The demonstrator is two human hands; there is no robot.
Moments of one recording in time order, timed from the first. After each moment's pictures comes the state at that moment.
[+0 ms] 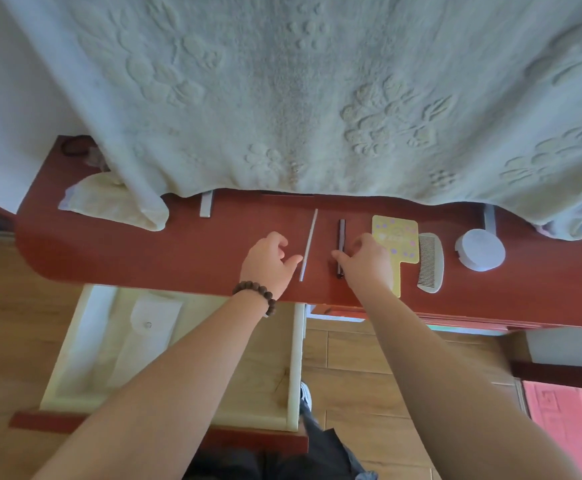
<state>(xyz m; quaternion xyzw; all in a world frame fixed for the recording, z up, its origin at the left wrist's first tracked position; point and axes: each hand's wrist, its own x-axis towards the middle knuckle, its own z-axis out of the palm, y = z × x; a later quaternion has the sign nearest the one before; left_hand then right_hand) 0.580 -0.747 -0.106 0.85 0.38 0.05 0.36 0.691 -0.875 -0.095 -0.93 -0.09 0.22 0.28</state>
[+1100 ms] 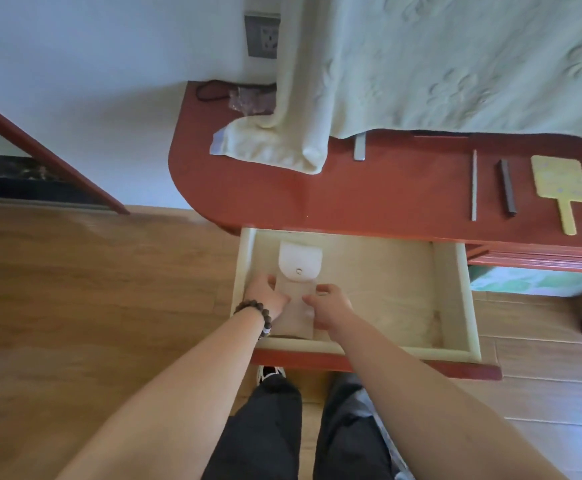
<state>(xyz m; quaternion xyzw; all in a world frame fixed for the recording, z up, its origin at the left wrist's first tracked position) 0.294 -0.589 -0.178 0.69 0.51 -0.17 0.47 0.368 -0.699 -0.197 -0.76 0.13 0.49 0.40</state>
